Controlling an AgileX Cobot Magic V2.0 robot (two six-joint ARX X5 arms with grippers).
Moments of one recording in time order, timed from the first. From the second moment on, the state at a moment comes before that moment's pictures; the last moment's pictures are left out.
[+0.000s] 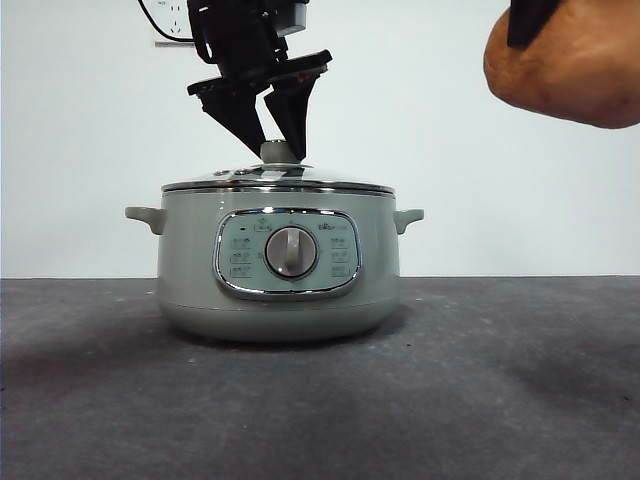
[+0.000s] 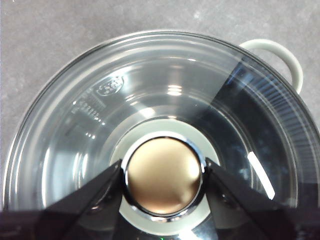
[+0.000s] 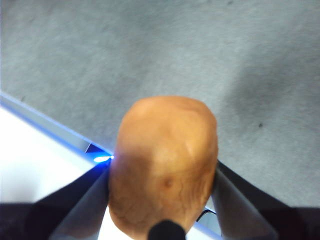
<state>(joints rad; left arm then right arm) -0.50 2.00 2.04 -0.96 -0.01 0.08 0.80 1.12 1.17 -1.16 -0.03 0.31</state>
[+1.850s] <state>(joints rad) 0.00 2.02 2.38 -1.20 0.05 0.12 0.68 2.42 2.42 -1.13 -0.06 0.20</state>
